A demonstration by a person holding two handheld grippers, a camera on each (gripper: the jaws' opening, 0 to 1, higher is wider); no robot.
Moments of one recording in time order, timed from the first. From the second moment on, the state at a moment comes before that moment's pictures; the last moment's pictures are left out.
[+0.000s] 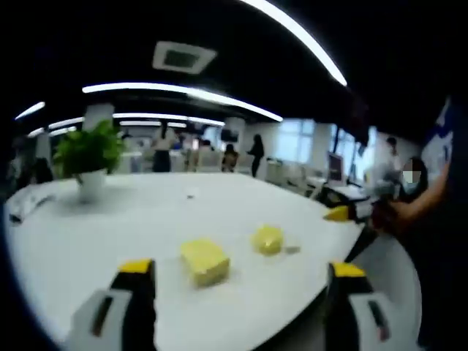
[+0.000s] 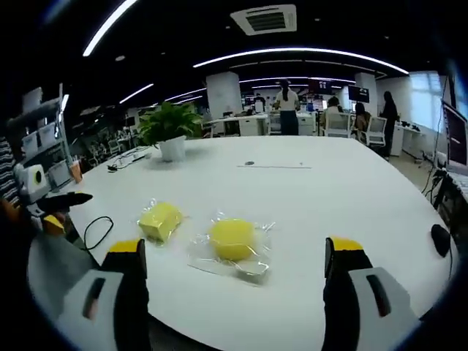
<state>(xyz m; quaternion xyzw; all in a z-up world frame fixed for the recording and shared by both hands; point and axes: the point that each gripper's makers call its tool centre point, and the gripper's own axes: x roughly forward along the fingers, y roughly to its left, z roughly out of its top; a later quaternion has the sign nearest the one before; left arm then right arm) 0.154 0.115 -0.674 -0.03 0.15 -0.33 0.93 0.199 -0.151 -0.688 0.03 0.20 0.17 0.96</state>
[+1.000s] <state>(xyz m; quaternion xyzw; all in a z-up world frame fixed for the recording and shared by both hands) 0.221 0.244 -0.670 -0.02 0.19 -0.27 0.94 0.198 -0.209 -0.688 0.01 0.23 0.21 0.95</state>
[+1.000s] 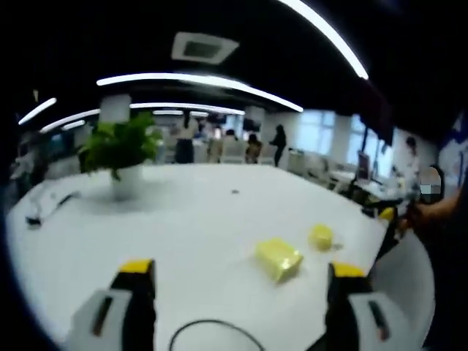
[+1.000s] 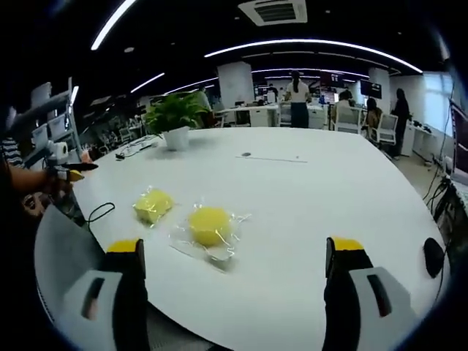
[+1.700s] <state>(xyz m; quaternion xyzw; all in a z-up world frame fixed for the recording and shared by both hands) 0.224 0.240 -0.676 -0.04 0.21 -0.28 0.93 0.205 -0.207 -0.692 0.01 0.25 0.21 0.95</state>
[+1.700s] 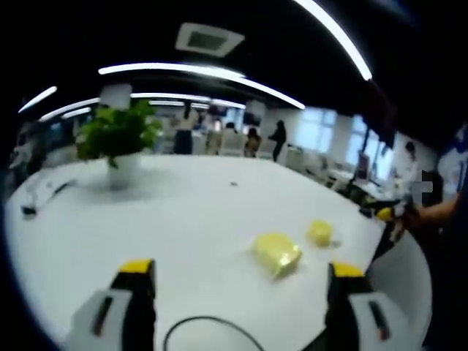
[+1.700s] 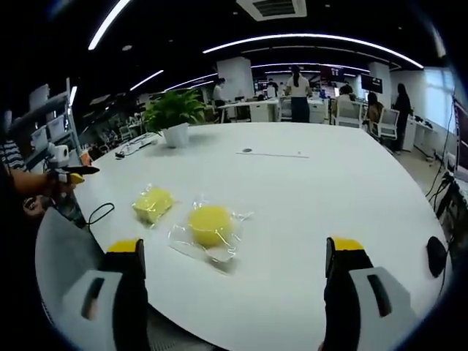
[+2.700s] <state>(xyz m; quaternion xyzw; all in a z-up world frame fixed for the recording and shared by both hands) 0.276 0.212 -0.674 -0.10 0.24 -0.31 0.92 0.205 -0.208 -0.692 0.03 0.25 0.20 0.95</state>
